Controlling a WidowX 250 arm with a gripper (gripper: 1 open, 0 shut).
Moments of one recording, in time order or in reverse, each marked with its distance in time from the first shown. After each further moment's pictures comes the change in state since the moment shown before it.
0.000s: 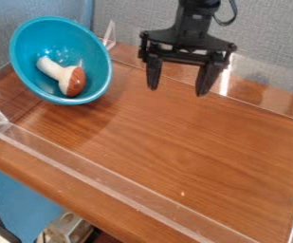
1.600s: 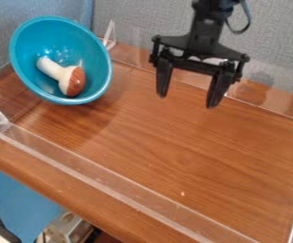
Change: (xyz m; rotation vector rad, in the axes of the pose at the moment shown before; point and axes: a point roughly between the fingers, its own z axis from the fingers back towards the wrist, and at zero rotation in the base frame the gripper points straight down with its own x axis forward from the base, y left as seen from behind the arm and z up) arm -0.015 -0.014 -0.004 -0.006 0.089 -0.148
